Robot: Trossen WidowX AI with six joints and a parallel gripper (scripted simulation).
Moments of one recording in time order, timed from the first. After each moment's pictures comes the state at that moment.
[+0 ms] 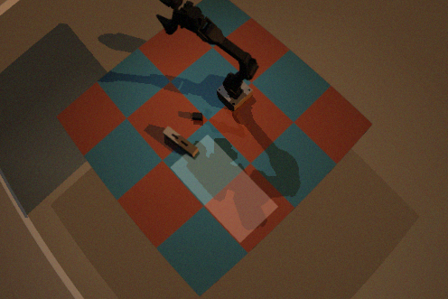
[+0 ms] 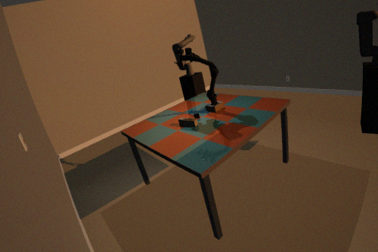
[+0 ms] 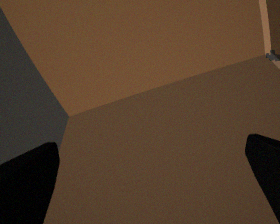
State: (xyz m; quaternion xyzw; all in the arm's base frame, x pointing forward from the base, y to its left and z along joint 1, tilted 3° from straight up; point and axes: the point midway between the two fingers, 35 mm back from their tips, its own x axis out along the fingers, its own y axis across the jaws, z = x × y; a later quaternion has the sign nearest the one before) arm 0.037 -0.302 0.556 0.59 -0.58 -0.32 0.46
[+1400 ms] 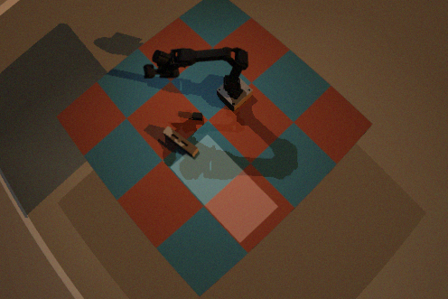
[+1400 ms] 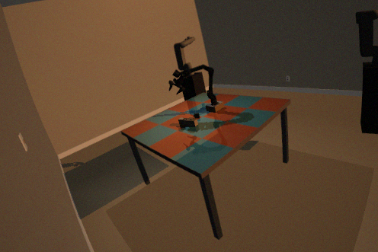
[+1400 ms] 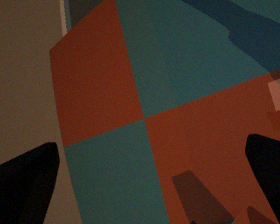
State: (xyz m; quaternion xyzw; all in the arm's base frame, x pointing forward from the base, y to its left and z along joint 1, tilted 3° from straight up) arm 0.220 -0.290 0.266 0.62 0.01 -0.52 0.59
